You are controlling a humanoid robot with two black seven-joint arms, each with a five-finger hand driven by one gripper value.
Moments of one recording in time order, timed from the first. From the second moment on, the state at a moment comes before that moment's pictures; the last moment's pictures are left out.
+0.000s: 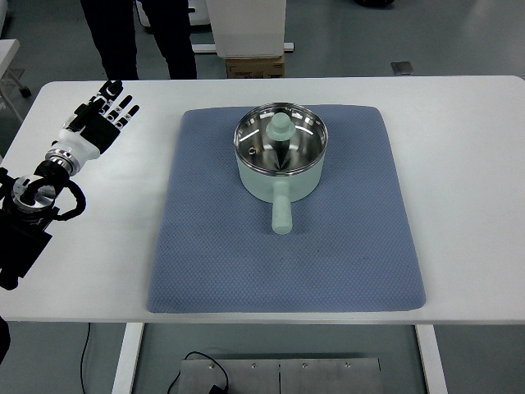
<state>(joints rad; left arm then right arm) -0.87 0.26 -0.74 -0.33 -0.38 -0.43 0.02 0.02 0.00 0.70 0.17 0.10 -0.09 -0.05</state>
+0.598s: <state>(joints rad) -0.87 0.26 -0.75 -0.33 -0.39 -0.42 0.01 0.02 0.00 0.70 0.17 0.10 -0.09 -0.05</state>
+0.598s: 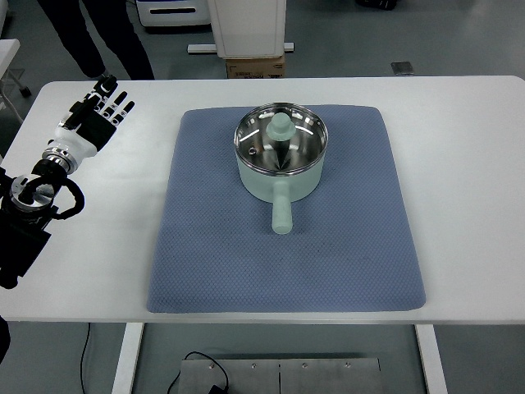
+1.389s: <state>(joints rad) -1.08 0.33 -0.68 -0.70 -0.16 -0.38 0.01 0.02 0.00 0.70 0.17 0.10 -0.09 -0.05</state>
